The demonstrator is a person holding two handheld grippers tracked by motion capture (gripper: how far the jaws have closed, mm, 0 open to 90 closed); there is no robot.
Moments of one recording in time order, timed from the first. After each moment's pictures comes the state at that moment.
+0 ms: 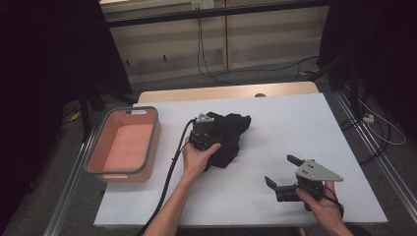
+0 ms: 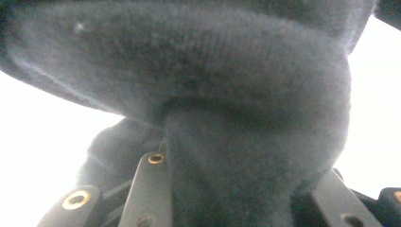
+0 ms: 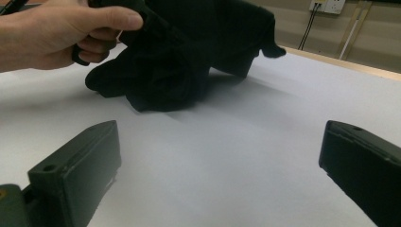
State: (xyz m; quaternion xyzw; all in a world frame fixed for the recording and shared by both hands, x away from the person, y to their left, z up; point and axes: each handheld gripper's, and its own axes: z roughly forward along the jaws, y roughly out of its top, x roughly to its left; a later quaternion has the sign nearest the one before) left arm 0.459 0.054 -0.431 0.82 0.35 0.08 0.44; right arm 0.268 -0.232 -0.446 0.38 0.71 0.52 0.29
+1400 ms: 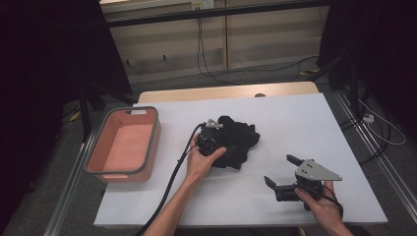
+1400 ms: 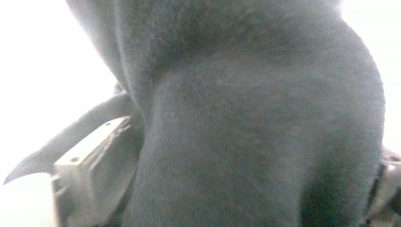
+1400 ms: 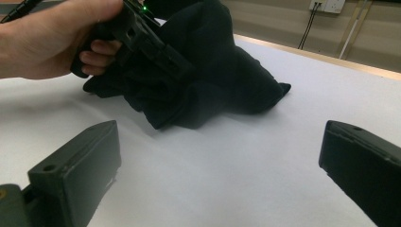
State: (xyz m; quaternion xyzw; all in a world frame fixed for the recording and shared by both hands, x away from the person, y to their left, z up) left arm 0.453 0.039 -0.441 0.84 0.33 0.07 0.42; right arm 0.269 -0.231 -0.447 0.38 0.71 0.52 0.29
